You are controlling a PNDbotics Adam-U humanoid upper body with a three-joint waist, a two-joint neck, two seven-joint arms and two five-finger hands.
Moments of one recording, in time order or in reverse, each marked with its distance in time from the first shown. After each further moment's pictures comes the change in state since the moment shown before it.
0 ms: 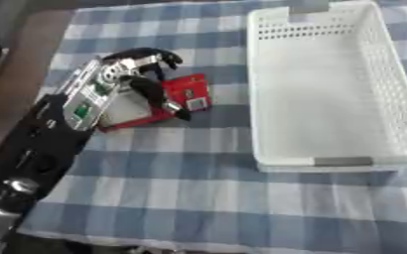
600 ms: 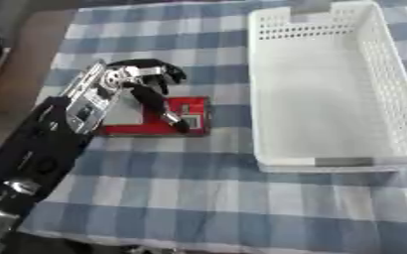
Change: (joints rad) left arm 0.010 0.020 -0.014 0.002 -0.019 -0.038 -0.106; right arm -0.001 0.000 0.000 -0.001 -0.001 0.000 0.003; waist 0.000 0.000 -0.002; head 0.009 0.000
